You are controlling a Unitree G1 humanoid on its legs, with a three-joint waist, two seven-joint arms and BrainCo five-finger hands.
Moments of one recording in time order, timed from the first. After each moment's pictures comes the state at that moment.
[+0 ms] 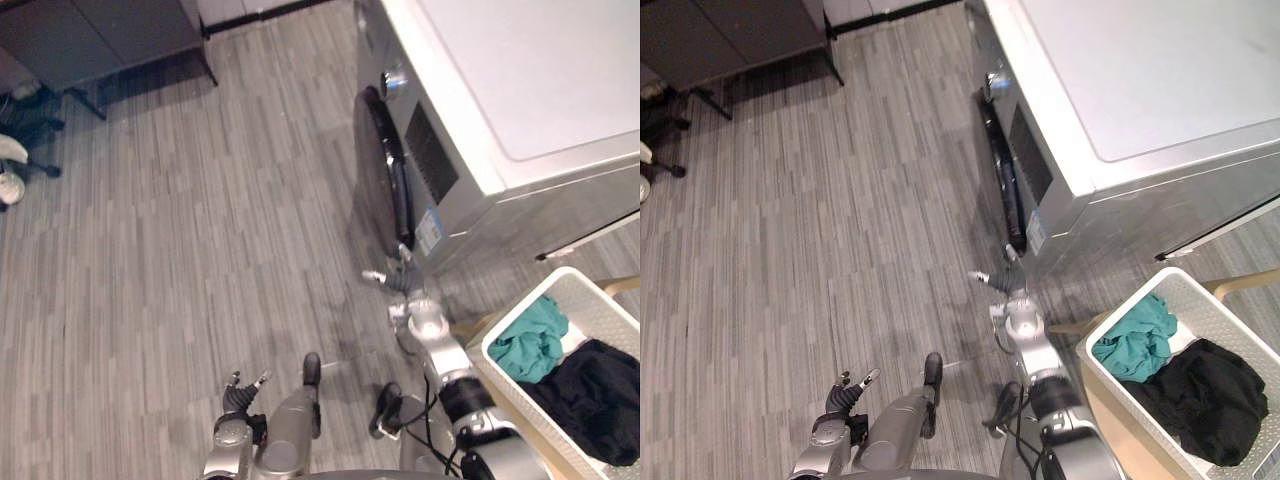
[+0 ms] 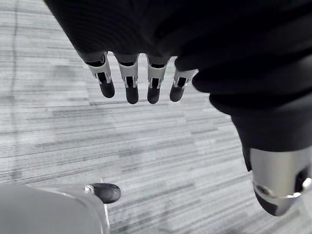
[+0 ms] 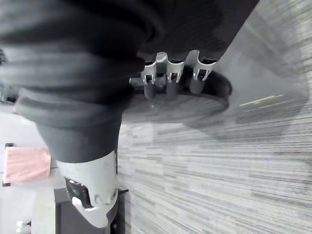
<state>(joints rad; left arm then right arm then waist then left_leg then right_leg) 0.05 0.02 0.13 0.74 0.03 0.01 0.27 -0.54 -0.21 0.03 0.48 0.04 0.03 -0.26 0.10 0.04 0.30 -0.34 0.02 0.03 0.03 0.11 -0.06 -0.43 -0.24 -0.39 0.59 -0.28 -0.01</state>
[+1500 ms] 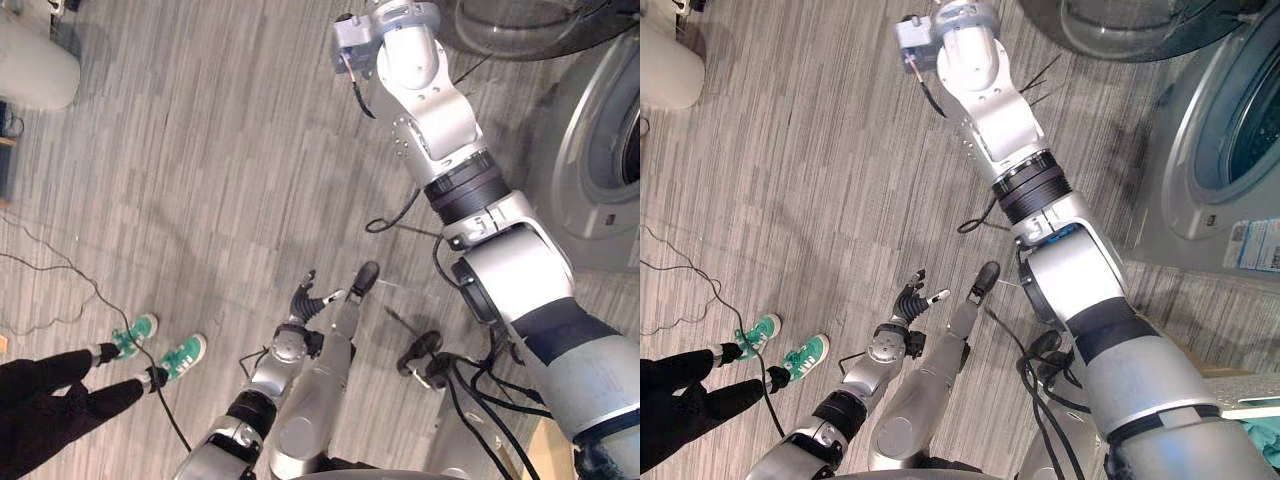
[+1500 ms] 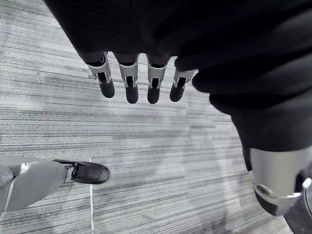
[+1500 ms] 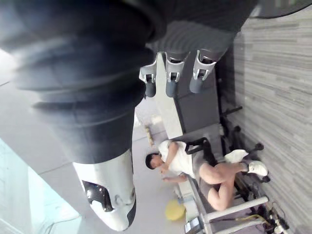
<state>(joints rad) -0.39 0.04 -0.35 0.68 -0.02 -0.05 0.27 -1.28 -0.27 0.19 0.65 0.38 -0.08 -0.31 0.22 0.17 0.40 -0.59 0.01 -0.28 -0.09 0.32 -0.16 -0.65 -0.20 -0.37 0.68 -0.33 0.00</state>
